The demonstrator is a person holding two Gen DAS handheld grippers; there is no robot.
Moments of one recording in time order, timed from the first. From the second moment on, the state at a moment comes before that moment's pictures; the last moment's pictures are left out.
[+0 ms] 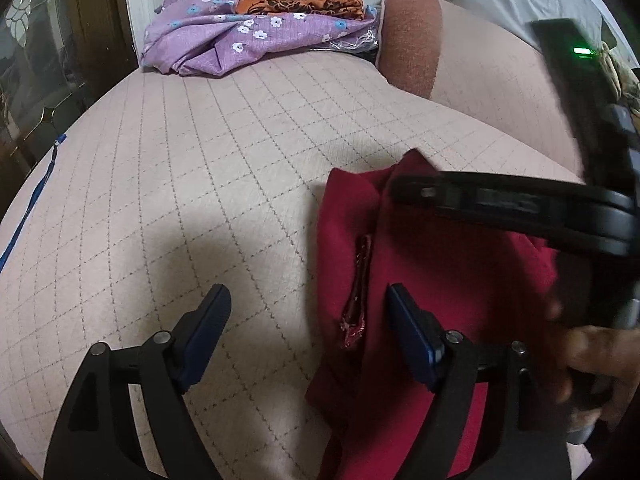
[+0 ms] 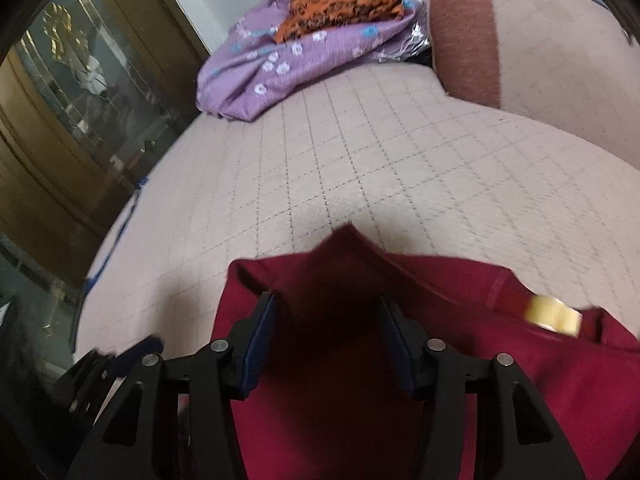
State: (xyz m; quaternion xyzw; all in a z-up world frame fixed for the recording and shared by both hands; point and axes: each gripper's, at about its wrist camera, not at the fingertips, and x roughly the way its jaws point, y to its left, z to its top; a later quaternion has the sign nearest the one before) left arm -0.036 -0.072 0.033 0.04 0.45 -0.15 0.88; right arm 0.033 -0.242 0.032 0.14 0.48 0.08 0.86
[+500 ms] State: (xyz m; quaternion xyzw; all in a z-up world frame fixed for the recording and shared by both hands) left arm -0.036 -0.069 0.032 0.03 0.46 -0.15 0.88; right arm 0.025 -0.221 0.051 0.12 0.47 0.10 0.87
